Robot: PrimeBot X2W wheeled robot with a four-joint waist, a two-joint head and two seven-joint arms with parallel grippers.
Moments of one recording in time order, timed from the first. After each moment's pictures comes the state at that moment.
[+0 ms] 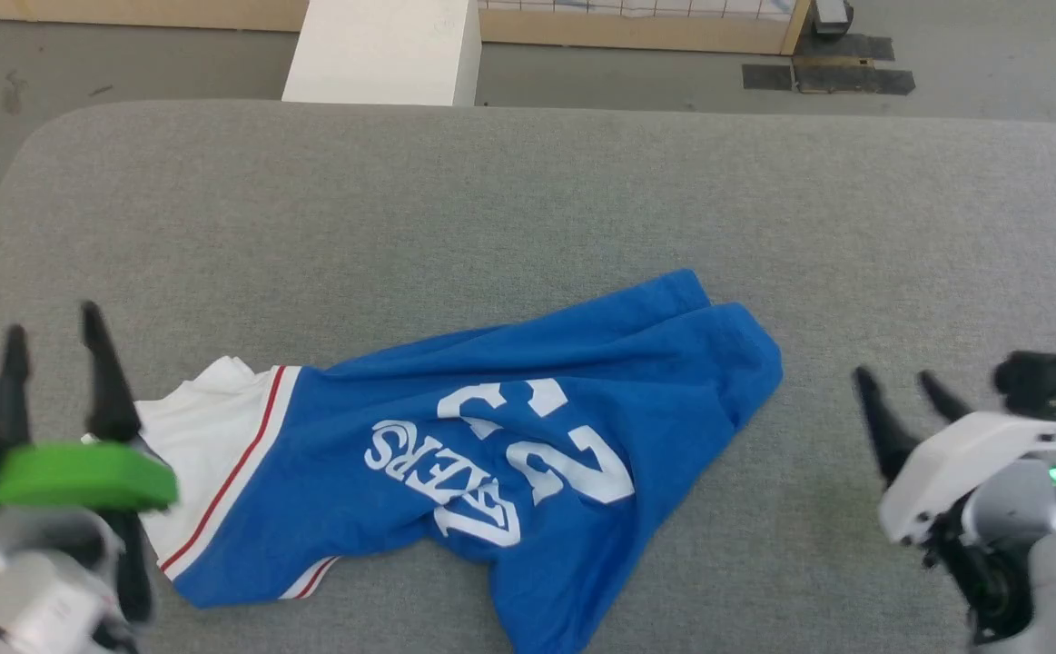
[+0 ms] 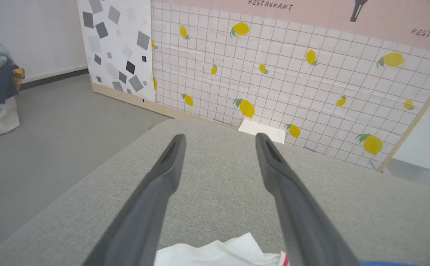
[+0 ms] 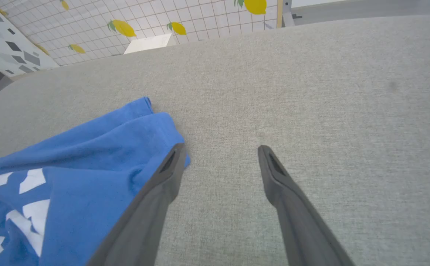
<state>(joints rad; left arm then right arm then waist) -0.18 0.26 0.14 0.10 -0.40 0.08 -0.16 -0.15 -0.05 -0.16 0.06 0.26 0.13 0.39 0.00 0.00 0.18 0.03</state>
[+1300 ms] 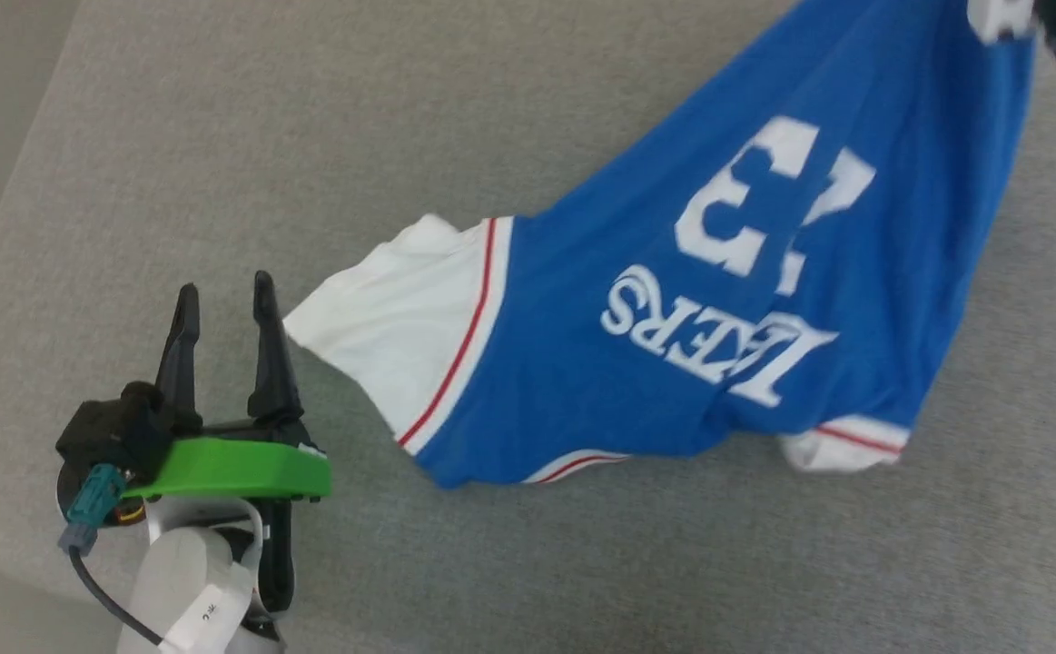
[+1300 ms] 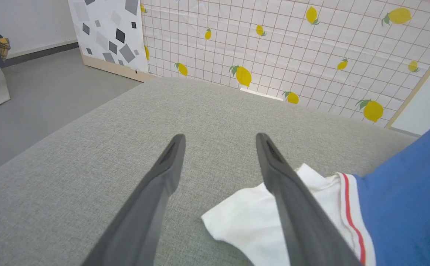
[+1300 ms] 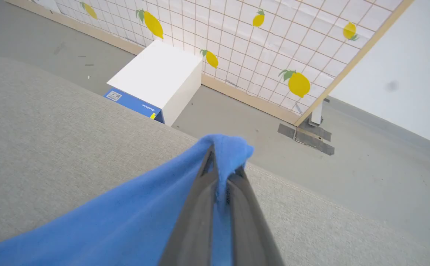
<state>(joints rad) -0.19 0.06 0.03 0.05 -0.29 -0.01 -0.25 -1.15 -0.22 0.03 0.52 0.04 0.13 0.68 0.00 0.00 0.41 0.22</state>
